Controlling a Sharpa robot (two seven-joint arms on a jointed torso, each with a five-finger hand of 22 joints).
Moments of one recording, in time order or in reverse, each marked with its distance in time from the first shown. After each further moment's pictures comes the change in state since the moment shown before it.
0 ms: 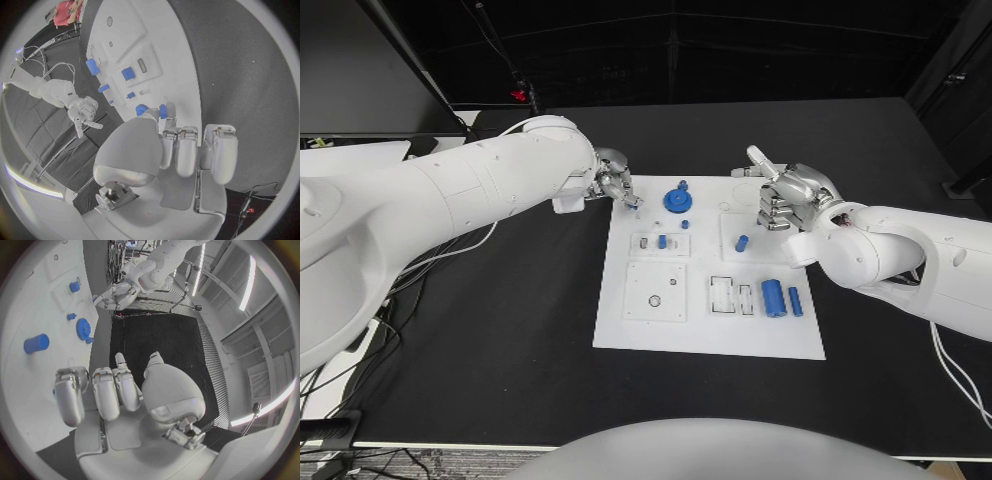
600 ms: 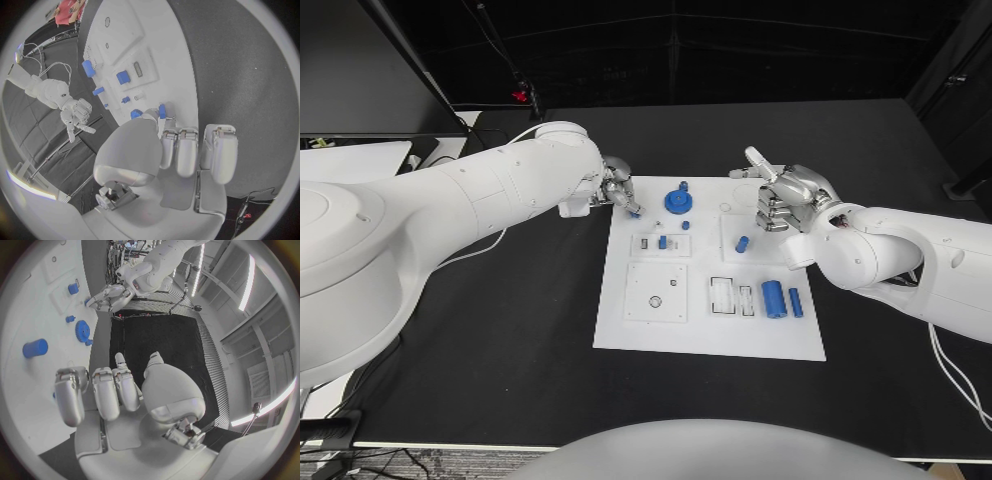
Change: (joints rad) left arm -0.040 0.084 0.001 -0.132 -0.009 0.069 -0.021; left_hand -0.007 0.007 -0.036 -0.002 0.004 -0.007 -0.004 0.006 -0.005 0.004 -0.004 -0.005 0.001 0.000 0.000 0.000 0.000 0.000 0.000 0.000 0.000 0.000; right arm 0.000 0.009 0.000 0.001 0.000 0.000 0.001; right_hand 0.000 0.000 0.000 0.000 0.000 0.003 0.003 -0.004 0.000 0.000 0.000 0.000 0.000 0.000 0.000 0.000 -0.001 0.000 0.000 0.000 0.000 0.000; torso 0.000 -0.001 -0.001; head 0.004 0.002
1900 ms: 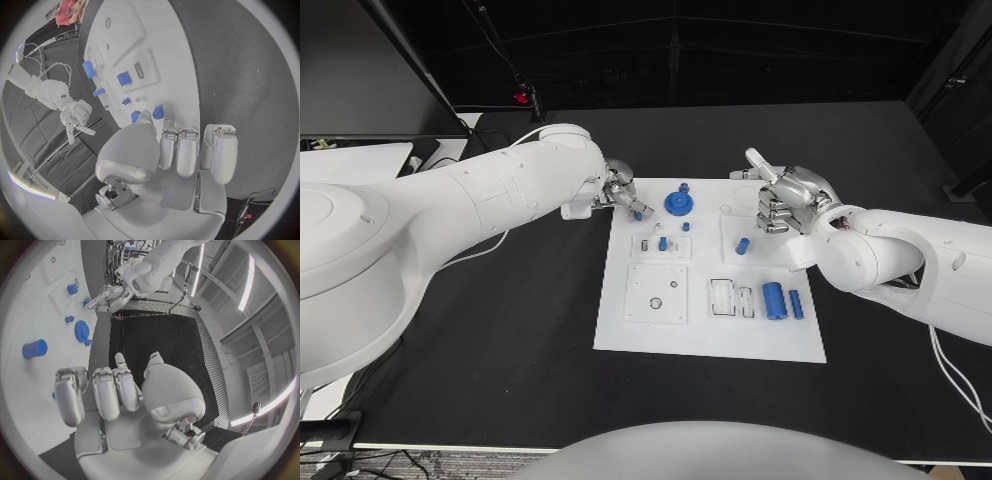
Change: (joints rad) left arm -0.001 0.004 -0.001 0.002 -0.001 0.009 -0.006; left_hand -0.138 0.109 -0.325 0.004 -0.180 -0.004 -0.003 0.035 -0.024 0.002 0.002 0.001 0.001 0.000 0.004 0.000 0.000 0.000 0.000 0.000 0.000 0.000; right arm 0.000 0.000 0.000 0.004 0.001 -0.002 0.004; right_hand 0.000 0.000 0.000 0.000 0.000 0.000 0.000 0.000 0.000 0.000 0.000 0.000 0.000 0.000 0.000 0.000 0.000 0.000 0.000 0.000 0.000 0.000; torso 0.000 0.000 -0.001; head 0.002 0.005
